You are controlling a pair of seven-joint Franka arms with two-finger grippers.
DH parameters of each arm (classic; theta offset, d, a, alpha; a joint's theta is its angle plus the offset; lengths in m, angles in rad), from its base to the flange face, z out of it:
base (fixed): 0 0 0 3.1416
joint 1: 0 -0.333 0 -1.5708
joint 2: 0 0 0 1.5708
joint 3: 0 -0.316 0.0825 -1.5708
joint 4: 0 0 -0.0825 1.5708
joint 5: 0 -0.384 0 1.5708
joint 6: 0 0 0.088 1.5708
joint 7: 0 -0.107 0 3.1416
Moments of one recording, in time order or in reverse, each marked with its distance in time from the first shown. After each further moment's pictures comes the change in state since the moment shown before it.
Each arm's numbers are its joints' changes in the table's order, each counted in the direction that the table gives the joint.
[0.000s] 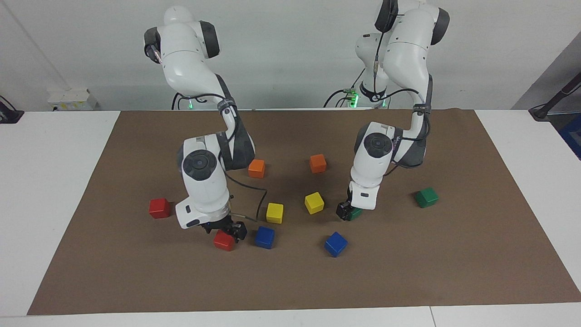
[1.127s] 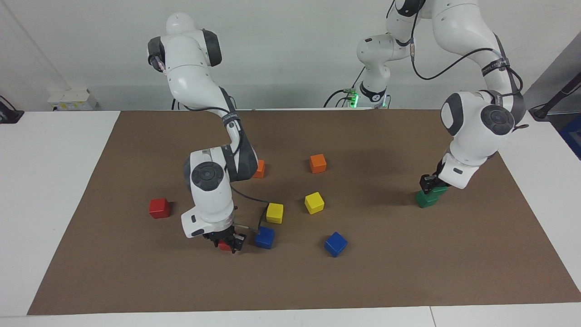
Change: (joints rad) left arm -0.372 0.210 -0.017 -0.041 0.059 0.260 -0.843; right arm -0.003 -0.039 0.000 0.001 0.026 -0.086 -0.037
